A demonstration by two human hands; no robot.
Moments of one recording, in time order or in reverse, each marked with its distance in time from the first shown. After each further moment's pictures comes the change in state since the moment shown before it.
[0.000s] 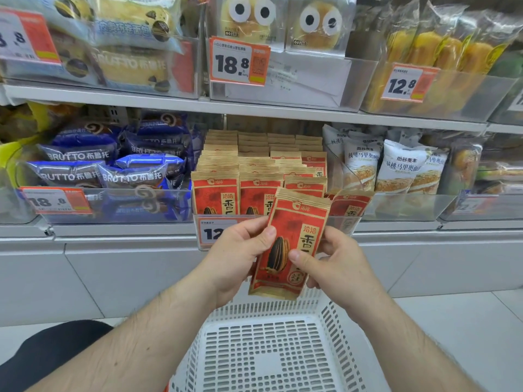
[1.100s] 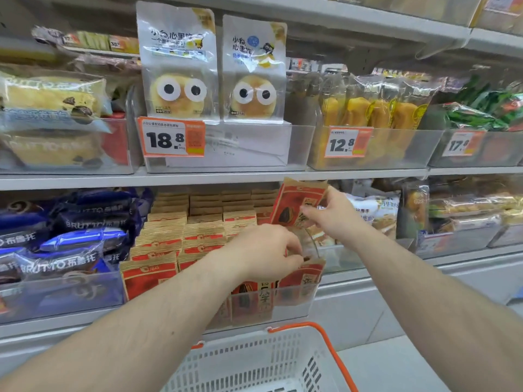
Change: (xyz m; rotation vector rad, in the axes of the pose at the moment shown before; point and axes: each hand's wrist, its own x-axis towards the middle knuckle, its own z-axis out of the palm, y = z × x) left_hand 0.131 0.093 0.089 1.508 -0.294 0.345; right_hand 0.184 -0.043 -0.129 -0.156 0.155 -0.201
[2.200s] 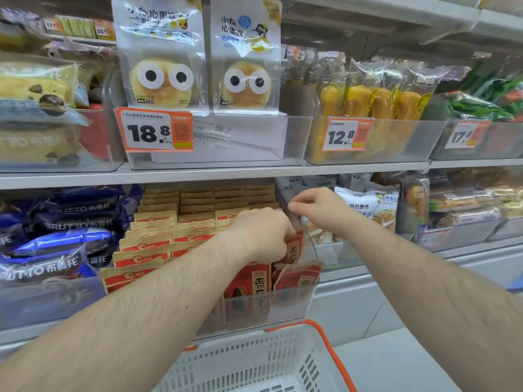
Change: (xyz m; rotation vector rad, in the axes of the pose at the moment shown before) left_hand 0.042 -0.007 -0.001 0.169 -0.050 -0.102; right_hand 0.028 0.005 0.005 -0.269 -0.156 0.071
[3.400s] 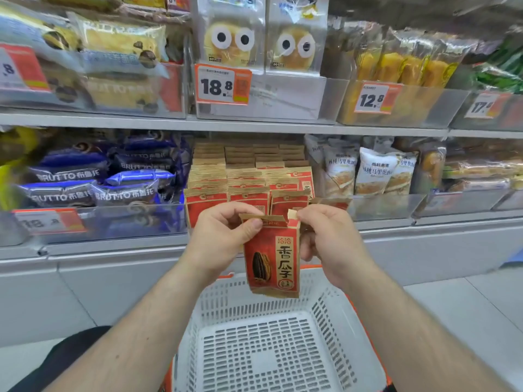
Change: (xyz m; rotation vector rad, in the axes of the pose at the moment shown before) left_hand -0.193 -0.039 0.059 -1.442 0.613 -0.054; right_hand -0.200 -0.074 0.094 0.686 0.027 0.055
